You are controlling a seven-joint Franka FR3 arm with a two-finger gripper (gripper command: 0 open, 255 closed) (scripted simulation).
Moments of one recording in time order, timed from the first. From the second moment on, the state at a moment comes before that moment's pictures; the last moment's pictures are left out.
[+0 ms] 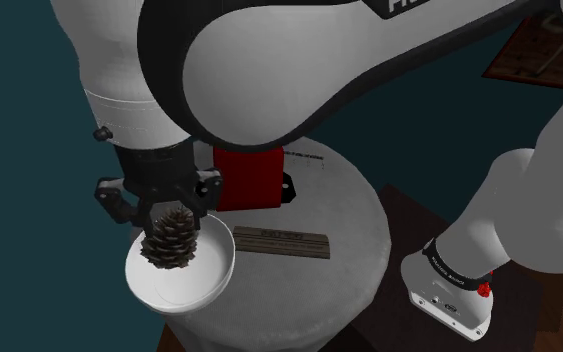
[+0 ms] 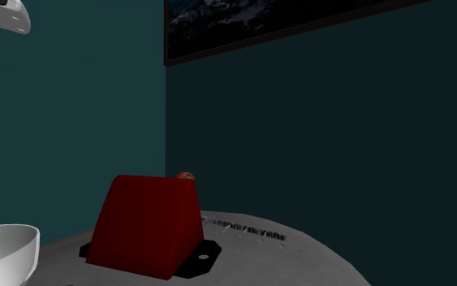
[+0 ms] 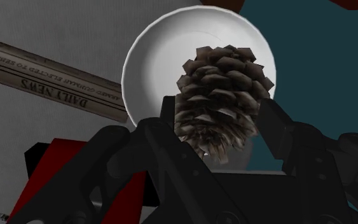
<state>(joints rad) 0.31 0.14 0.60 -1.89 -0.01 2.03 1.37</state>
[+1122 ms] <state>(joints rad) 0.32 0.20 0.59 -1.97 -0.05 2.17 1.39</state>
